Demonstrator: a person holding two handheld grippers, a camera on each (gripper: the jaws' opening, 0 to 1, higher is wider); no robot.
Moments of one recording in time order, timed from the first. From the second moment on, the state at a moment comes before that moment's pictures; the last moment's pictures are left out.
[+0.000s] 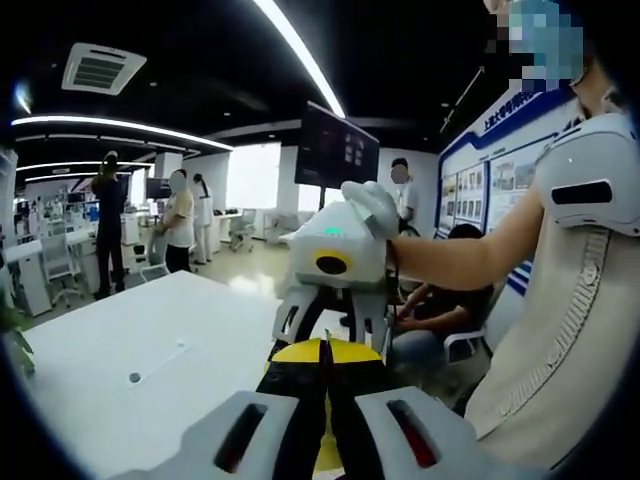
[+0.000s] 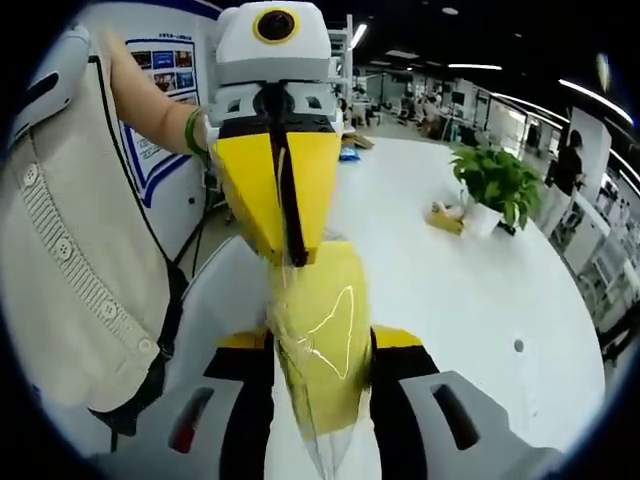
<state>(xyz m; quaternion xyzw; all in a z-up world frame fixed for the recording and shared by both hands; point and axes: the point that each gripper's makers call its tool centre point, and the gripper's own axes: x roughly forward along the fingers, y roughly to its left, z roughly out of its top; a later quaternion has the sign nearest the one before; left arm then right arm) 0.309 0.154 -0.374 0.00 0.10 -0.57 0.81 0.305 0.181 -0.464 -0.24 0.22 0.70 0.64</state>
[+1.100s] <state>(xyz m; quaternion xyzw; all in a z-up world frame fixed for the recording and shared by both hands) 0.356 0.206 -0.424 -0.07 0.14 -0.51 0.85 0.313 0.127 -0.442 -0.09 0.08 0.50 0.86</state>
